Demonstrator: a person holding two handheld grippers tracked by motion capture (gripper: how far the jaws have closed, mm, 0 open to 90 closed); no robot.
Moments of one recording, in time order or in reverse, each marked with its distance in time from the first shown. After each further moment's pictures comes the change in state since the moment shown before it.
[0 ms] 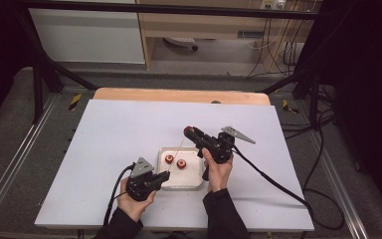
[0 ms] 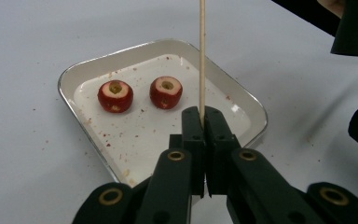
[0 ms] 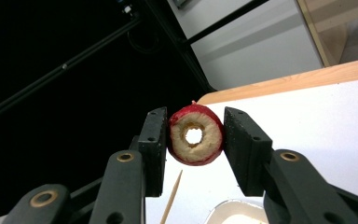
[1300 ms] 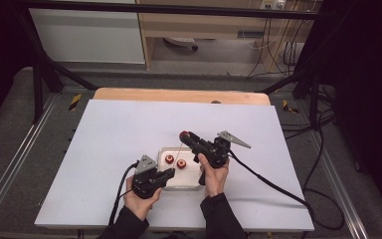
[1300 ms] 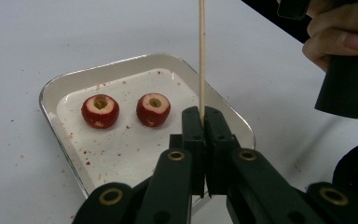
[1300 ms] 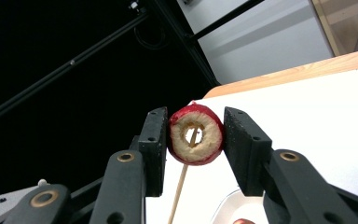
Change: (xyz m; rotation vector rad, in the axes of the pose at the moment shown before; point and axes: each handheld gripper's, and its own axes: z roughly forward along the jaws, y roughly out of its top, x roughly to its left) left arm -0.006 0.007 0.009 -0.024 0.000 -0.058; right arm 0.004 -0.016 0.002 0.019 0.027 0.009
